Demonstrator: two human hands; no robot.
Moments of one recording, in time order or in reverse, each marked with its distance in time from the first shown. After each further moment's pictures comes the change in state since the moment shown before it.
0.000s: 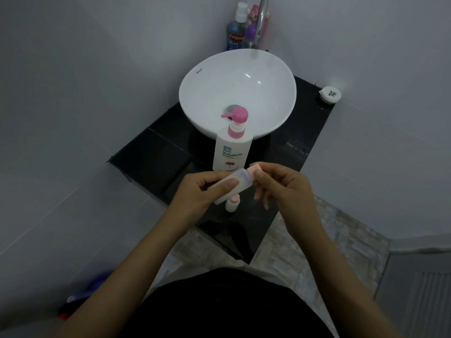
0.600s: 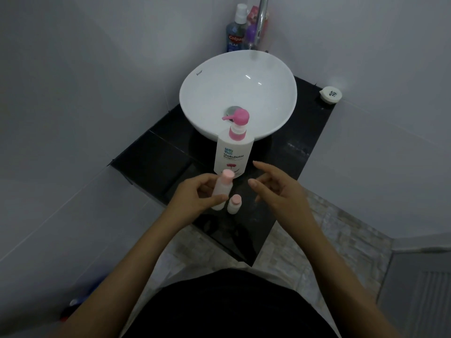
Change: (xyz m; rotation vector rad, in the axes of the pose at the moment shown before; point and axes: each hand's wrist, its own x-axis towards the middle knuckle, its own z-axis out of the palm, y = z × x) left_hand 0.019 -0.040 -0.026 0.392 0.006 -0.047; right_hand 0.004 0.017 0.000 -0.328 0.010 0.000
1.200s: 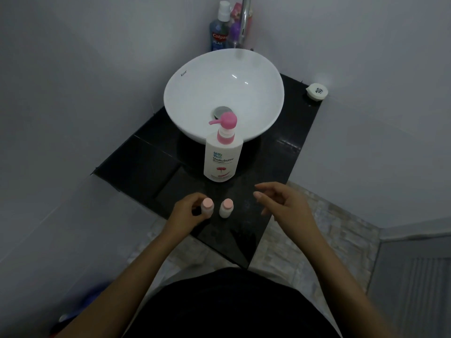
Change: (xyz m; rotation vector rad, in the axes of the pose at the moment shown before) left_hand 0.027 -0.085 0.027 0.165 -0.020 -0.074; right_hand -0.001 0.028 -0.015 -0.060 0.055 0.193
